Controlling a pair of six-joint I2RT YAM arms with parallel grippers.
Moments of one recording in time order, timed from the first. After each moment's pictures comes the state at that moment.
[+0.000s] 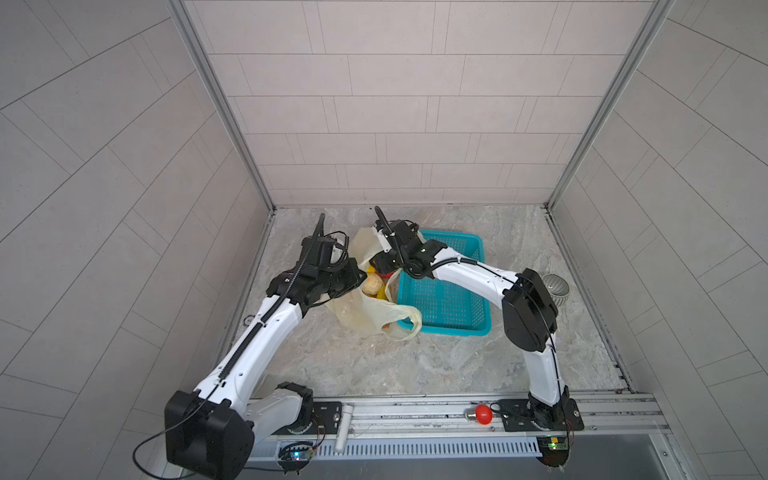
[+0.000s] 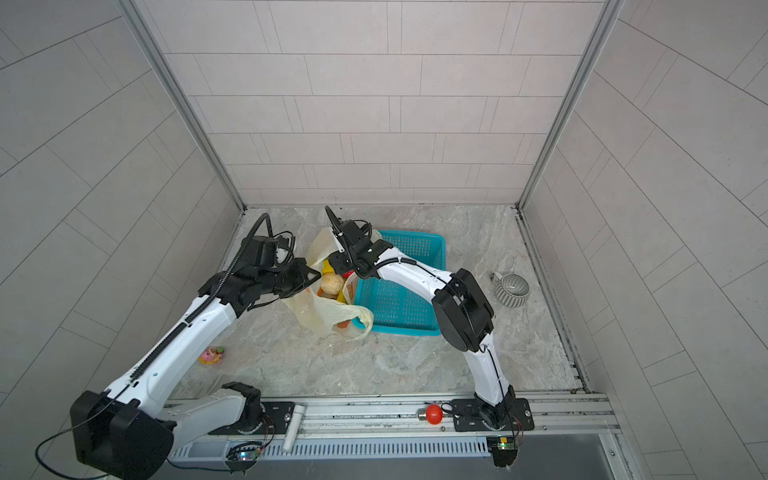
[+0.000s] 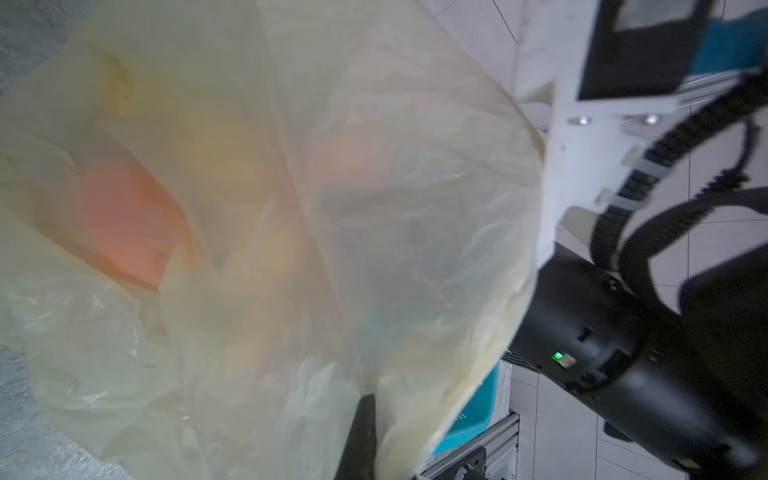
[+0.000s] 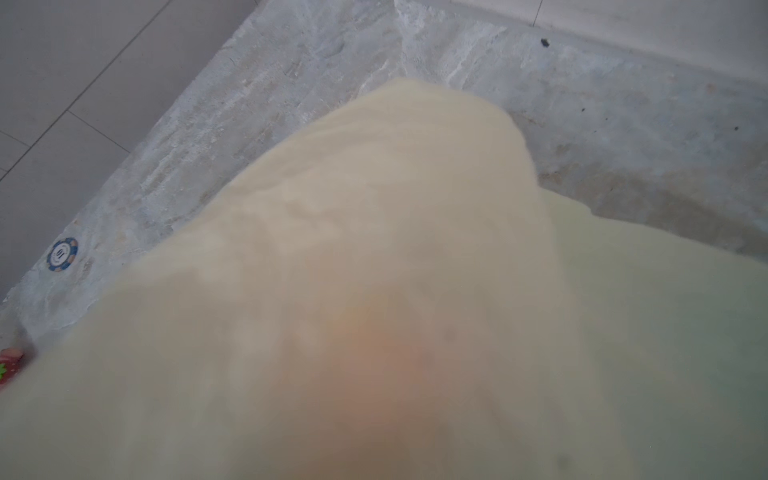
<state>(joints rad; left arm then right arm) -0.28 1.14 0.98 -0.62 0.40 -0.76 0.75 2.09 1.76 -0.42 0.02 0.27</state>
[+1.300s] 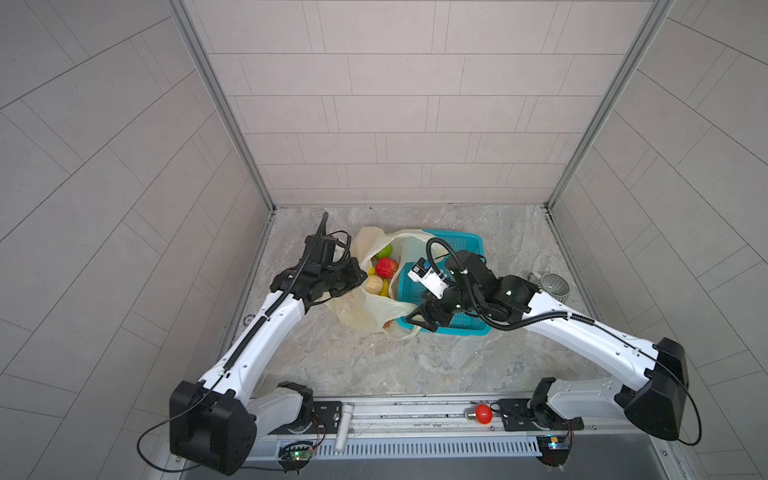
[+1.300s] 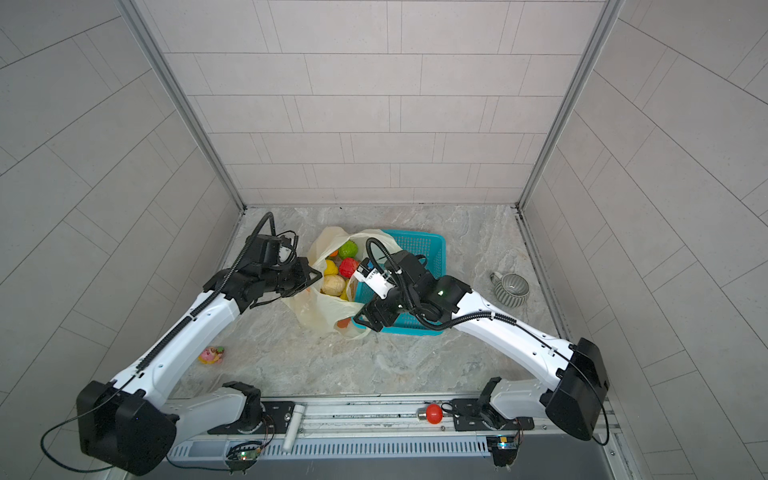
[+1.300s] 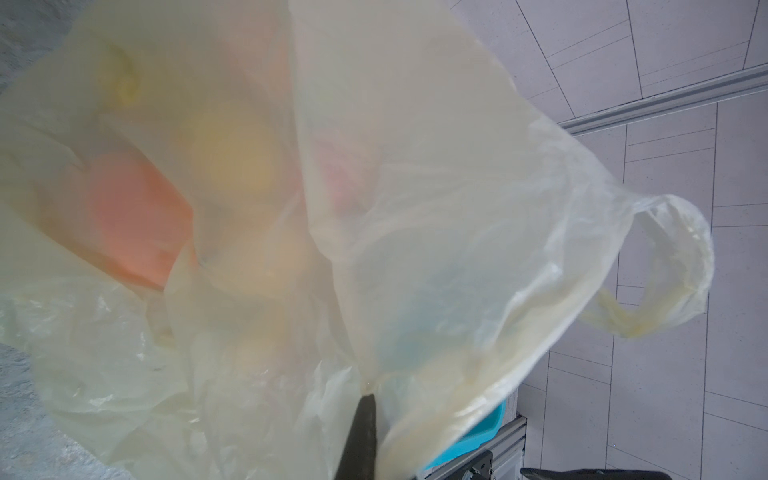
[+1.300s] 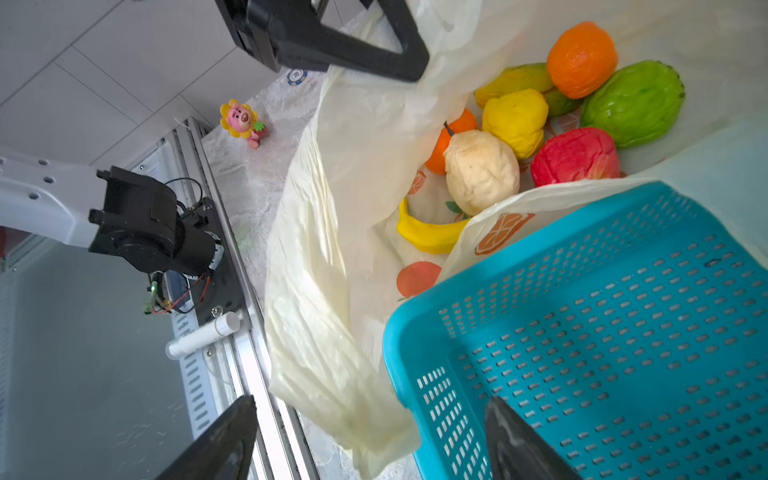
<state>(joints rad) -0.28 1.18 0.99 -0.62 0.39 -0.75 0.80 1.27 1.11 -0.60 -0.32 0.06</state>
